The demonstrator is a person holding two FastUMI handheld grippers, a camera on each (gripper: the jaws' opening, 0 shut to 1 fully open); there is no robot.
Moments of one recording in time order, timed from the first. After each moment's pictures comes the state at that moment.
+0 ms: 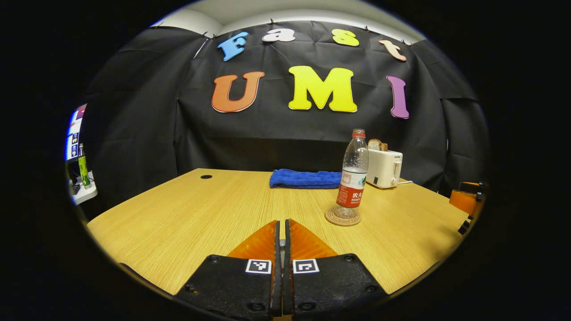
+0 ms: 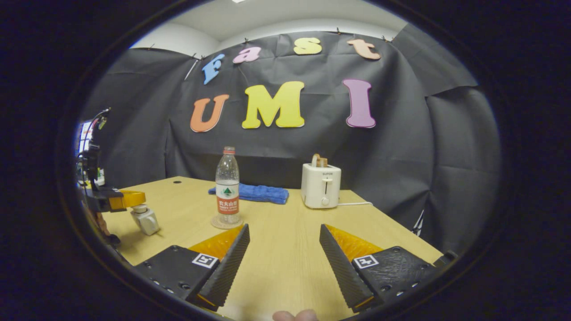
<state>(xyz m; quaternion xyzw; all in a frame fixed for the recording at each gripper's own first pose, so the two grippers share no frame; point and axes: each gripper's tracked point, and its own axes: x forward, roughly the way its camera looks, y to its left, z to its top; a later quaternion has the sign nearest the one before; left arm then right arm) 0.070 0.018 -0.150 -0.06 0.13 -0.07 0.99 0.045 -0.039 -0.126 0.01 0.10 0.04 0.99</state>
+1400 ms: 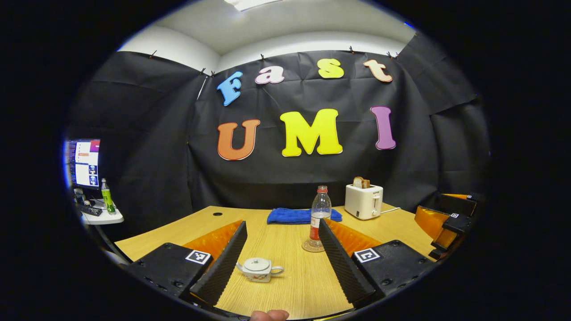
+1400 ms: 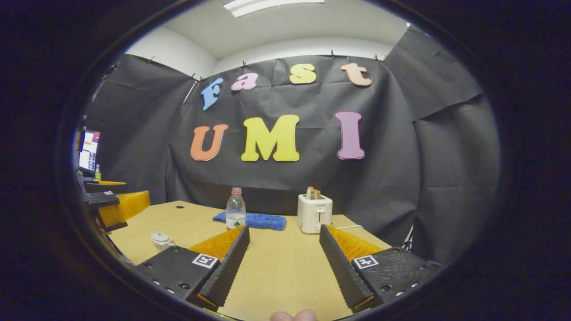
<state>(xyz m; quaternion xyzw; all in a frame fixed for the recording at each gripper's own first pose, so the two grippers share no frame) -0.027 -0.024 -0.005 -0.03 0.02 -0.03 1.00 -0.010 -0.030 -0.040 0.03 0.02 0.02 1.00</state>
